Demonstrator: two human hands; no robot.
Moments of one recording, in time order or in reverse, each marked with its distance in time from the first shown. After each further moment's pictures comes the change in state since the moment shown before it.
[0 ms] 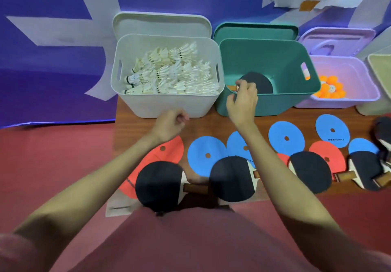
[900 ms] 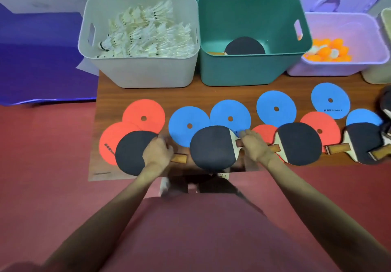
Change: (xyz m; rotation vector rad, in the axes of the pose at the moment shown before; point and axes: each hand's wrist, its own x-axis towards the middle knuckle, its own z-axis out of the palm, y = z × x) left_hand -0.119 0.006 0.139 0.349 0.032 -0.584; right_hand -0.123 0.216 -0.020 -0.388 -0.855 -0.252
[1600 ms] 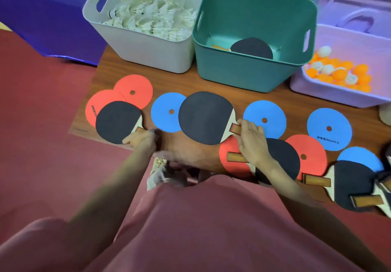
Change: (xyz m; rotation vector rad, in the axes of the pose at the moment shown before) left_hand -0.011 0.072 0.058 -1.117 0.389 -1.032; right_hand -0.010 0.085 -0.043 0.028 0.313 -0.274
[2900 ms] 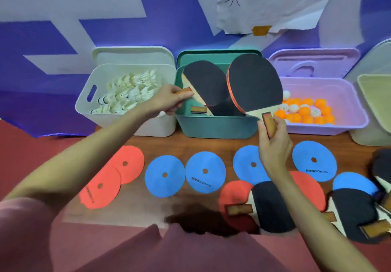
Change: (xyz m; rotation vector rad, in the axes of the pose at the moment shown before) left_hand -0.143 0.264 0.080 0.601 -0.956 0.943; right_hand 0.056 0.005 -0.126 0.581 0.793 0.496
